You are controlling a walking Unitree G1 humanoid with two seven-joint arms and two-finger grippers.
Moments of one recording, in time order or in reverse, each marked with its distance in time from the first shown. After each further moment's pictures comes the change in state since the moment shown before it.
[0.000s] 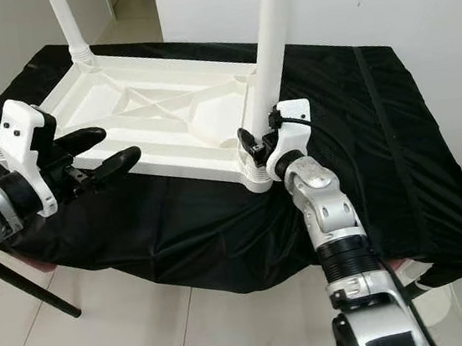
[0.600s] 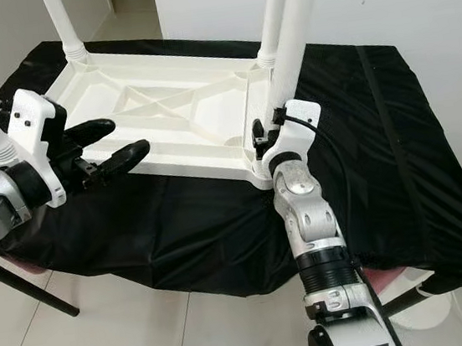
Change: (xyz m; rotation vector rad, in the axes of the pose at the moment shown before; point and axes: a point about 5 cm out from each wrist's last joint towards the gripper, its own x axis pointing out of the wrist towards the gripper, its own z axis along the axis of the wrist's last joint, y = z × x) left arm 0.015 -0.002 0.011 0.042 -0.021 -0.031; right arm -0.007 0.008 0.001 0.054 -0.043 -0.302
